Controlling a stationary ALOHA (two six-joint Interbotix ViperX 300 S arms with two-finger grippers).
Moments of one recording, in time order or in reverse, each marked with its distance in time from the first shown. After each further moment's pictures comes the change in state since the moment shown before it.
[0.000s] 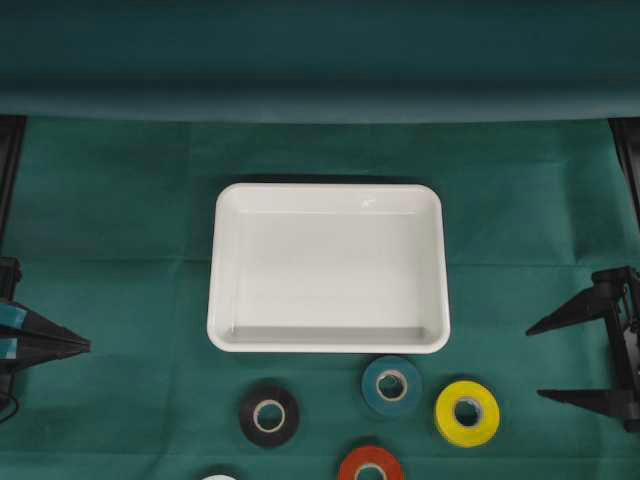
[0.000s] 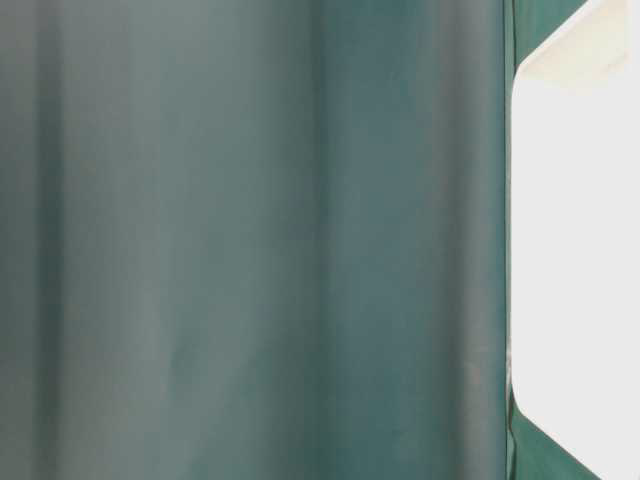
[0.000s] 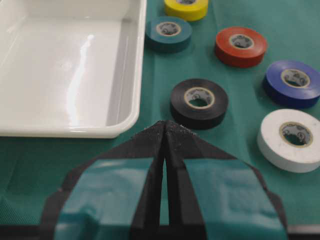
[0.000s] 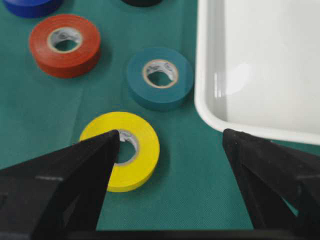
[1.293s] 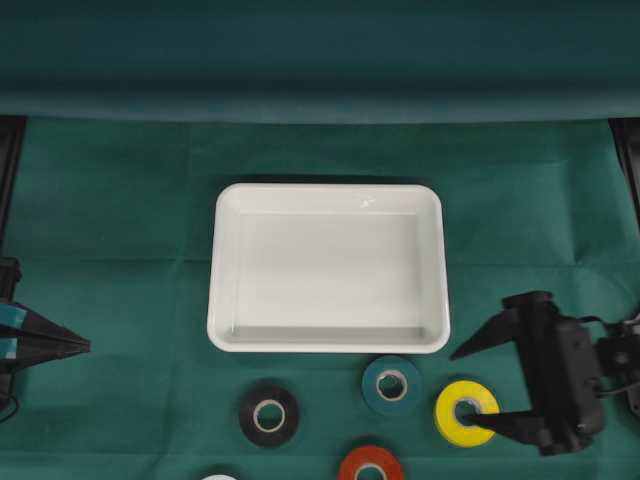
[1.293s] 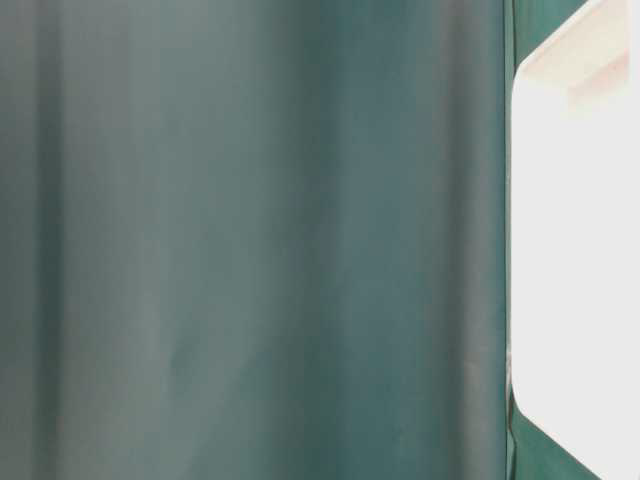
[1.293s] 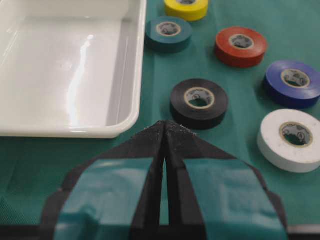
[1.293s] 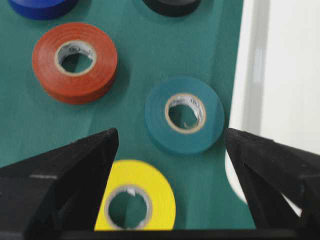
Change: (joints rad) left arm 0.000 0.000 0.000 0.000 0.000 0.000; right arm 0.041 0.546 -0.221 -0.037 -0.202 0.000
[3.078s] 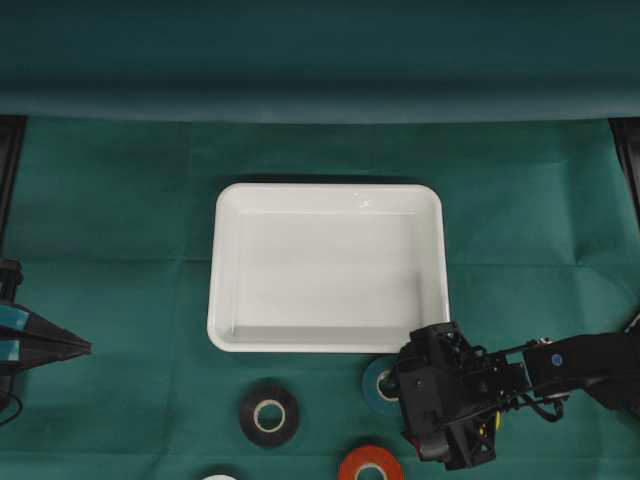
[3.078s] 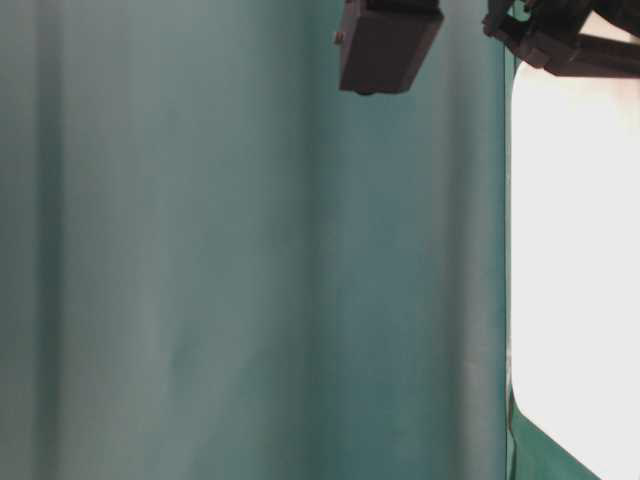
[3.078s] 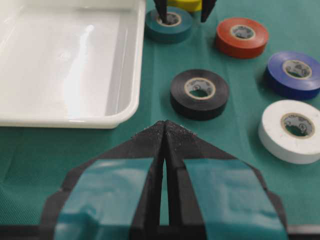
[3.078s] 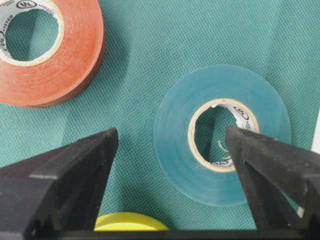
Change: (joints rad) left arm 0.000 -0.002 0.018 0.000 -0.002 -0.005; right arm 0.000 0.515 -0.230 0.000 0.025 0.000
